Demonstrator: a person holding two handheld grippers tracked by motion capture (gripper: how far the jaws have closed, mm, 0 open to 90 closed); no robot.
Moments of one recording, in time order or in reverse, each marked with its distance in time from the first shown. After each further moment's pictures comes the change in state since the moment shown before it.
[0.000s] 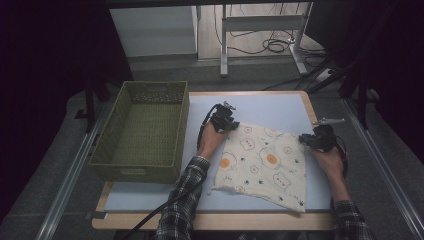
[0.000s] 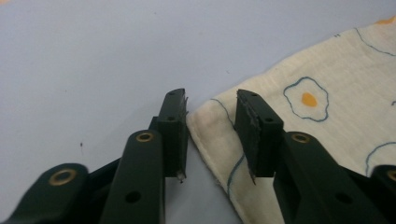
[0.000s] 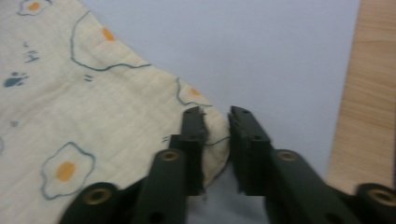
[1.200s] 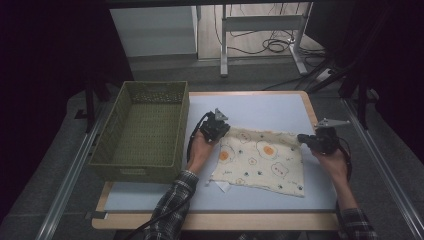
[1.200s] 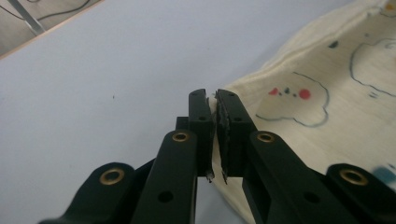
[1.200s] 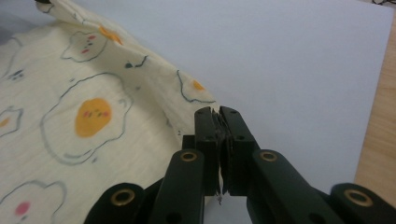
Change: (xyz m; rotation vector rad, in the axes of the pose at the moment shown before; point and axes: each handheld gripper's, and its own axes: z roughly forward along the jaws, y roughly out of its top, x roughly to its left) left arm -0.030 -0.038 -0.063 -0.090 0.082 0.113; right arm 0.027 0.002 -0.037 -0.097 0.088 -0.094
